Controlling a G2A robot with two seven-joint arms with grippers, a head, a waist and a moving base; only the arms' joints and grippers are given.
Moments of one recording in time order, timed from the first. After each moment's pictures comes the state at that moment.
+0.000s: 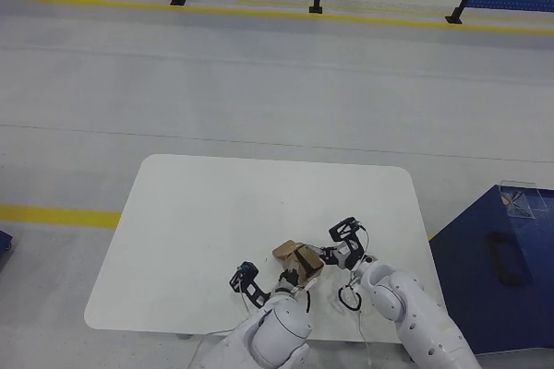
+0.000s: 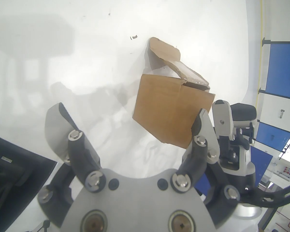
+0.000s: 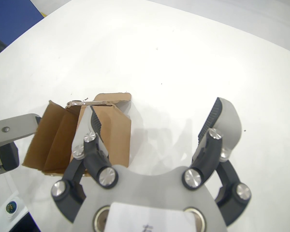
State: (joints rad) left arm 1.09 -1.55 -0.64 -1.50 -0.43 1.01 0.68; right arm -1.17 -1.13 1.10 -1.32 -1.07 -0.28 0.13
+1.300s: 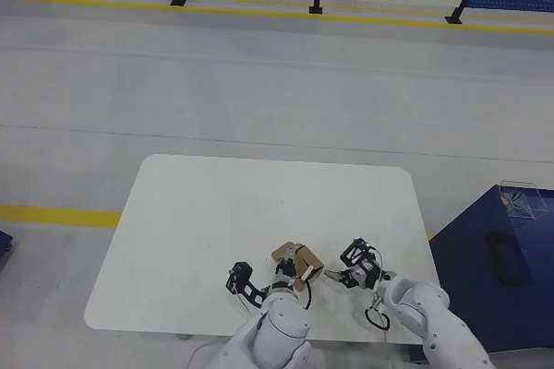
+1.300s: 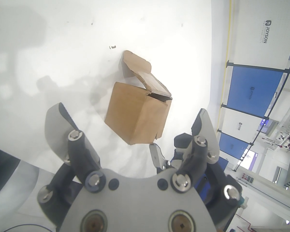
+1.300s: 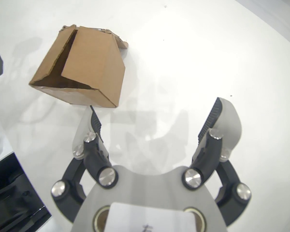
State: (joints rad) left arm 1.21 -1.62 -0.77 -1.57 -0.31 0.90 0.70; right arm -1.29 -1.09 1.23 -1.40 -1.30 -0.45 0.19
